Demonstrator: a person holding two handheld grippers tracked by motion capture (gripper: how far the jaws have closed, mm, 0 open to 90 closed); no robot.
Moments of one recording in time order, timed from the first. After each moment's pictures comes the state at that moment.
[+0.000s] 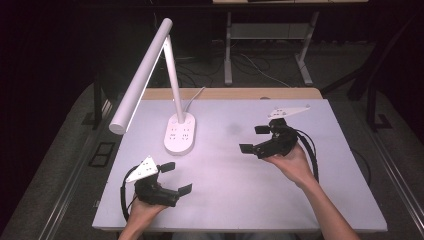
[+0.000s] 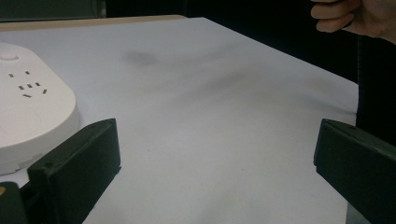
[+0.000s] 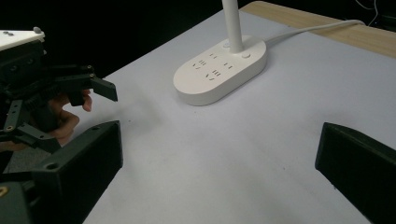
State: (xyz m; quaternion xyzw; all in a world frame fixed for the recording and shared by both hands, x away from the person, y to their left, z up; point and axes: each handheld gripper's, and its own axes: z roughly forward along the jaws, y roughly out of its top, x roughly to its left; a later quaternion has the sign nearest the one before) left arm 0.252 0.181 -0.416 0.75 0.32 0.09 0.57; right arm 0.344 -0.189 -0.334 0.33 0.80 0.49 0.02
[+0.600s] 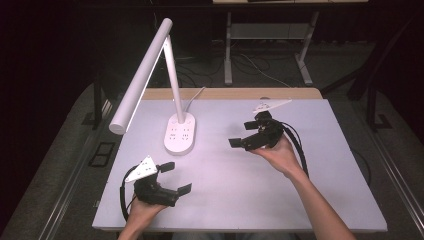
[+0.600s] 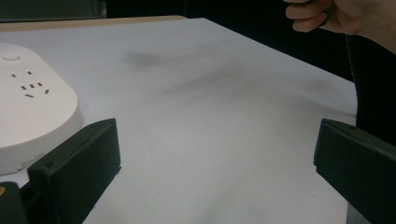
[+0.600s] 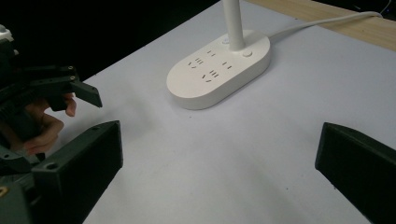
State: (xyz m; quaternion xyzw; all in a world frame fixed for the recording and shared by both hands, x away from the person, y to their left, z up) left arm 0.252 0.182 -0.416 0.75 0.32 0.09 0.57; right arm 0.372 -0.162 -0.340 0.33 0.82 0.47 0.01
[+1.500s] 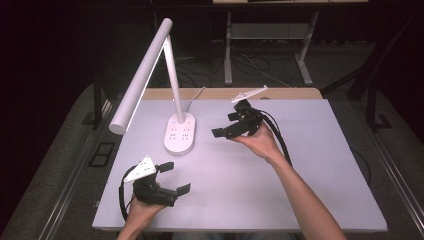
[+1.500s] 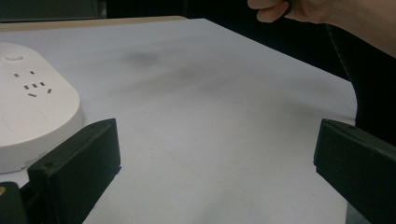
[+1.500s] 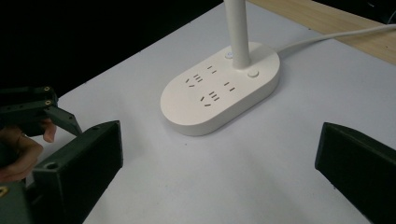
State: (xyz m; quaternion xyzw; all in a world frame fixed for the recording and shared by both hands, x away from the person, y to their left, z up) left arm 0.252 0.185 -0.416 0.75 0.32 0.09 0.57; right arm 0.412 -0.116 -0.339 0.32 0.83 0.46 0.00
